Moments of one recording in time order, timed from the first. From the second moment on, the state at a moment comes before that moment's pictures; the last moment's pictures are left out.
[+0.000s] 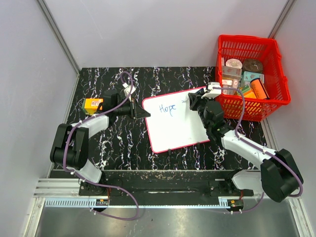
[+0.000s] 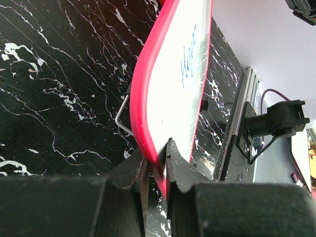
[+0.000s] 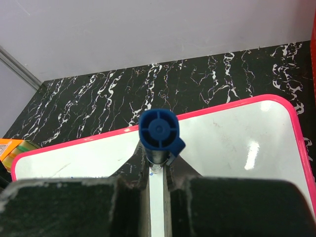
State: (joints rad) left arm -0.20 1.59 0.83 0.27 0.98 -0.34; right arm 0.55 1.25 0.68 0.56 0.34 0.34
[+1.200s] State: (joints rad) left arm -0.20 1.59 0.82 0.28 0.98 -0.34; right arm 0.55 1.17 0.60 0.50 0.28 0.38
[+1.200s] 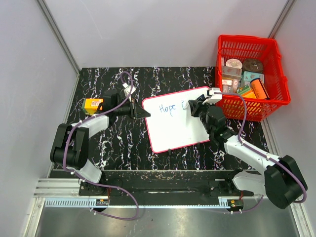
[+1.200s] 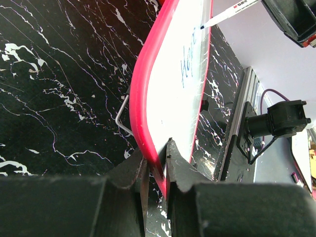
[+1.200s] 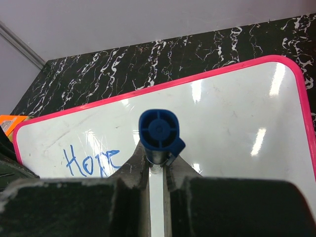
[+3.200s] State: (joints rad) left arm -0.20 1.59 0.82 0.28 0.98 -0.34; right arm 0.55 1.17 0.63 0.45 0.36 0.39
